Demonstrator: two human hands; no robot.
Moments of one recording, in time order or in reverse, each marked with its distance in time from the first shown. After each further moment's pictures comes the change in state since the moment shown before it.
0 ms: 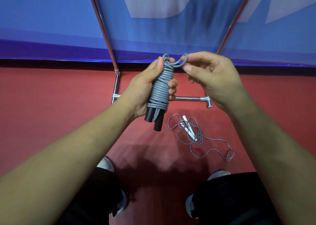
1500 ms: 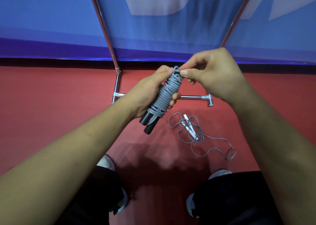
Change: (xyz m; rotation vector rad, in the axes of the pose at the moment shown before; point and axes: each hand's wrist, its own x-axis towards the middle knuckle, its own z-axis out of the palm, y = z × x) left_hand 0.001 -0.006 0.003 0.289 0.096 -0.151; right_hand 0.007 -0.018 -0.001 -0.540 -0.057 0.028
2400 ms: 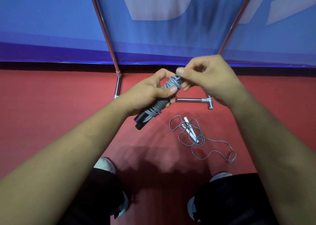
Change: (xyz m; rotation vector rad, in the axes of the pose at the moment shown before) left_hand -0.003 0.010 -0.020 0.252 -0.143 0.097; right_hand 0.004 0.003 0.006 0.233 -0.030 0.058
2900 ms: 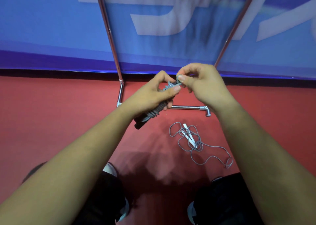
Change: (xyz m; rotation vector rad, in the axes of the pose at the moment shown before) left_hand -0.022 0.021 0.005 0.231 0.161 0.090; right_hand -0.010 -0.029 0.020 -0.108 0.107 -0.004
